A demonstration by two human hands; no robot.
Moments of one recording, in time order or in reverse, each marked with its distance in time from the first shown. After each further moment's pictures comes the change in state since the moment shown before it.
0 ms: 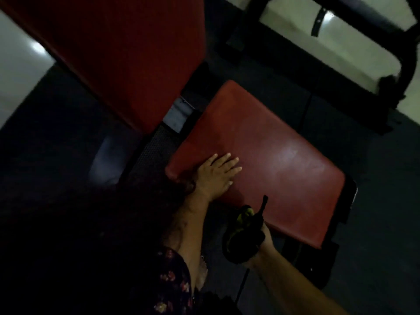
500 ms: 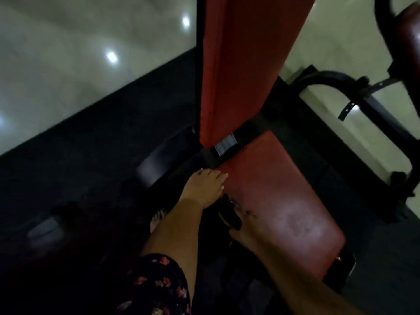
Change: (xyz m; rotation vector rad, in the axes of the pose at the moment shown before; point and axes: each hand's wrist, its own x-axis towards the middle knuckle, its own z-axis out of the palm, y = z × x) left_hand -0.126 -0.041 -0.059 -0.286 0.117 -0.435; right_hand -0.047 -0.032 0.097 -2.249 -0.017 -0.340
